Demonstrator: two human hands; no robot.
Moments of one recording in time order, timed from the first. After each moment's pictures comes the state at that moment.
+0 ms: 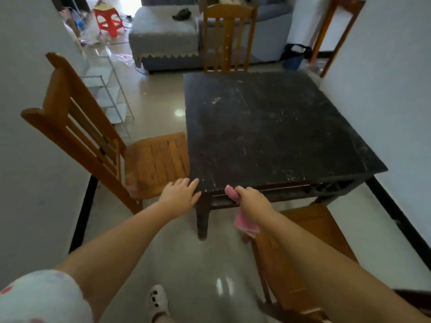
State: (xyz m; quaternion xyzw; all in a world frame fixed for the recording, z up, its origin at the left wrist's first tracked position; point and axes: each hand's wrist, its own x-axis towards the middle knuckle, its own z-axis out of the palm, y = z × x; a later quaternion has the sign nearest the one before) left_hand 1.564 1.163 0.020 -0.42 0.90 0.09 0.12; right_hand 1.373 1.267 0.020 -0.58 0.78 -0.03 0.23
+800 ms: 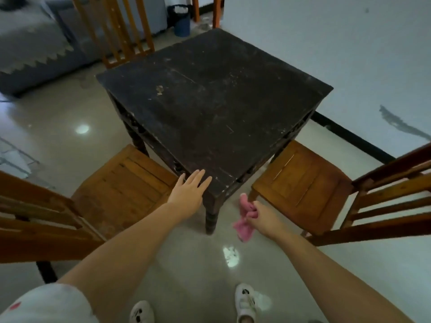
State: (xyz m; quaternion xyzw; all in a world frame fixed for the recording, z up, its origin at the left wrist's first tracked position) left_hand 1.584 1.036 -0.038 -0.06 0.99 0.00 0.16; right_hand 1.506 1.252 -0.063 -0.14 0.88 -0.26 0.38
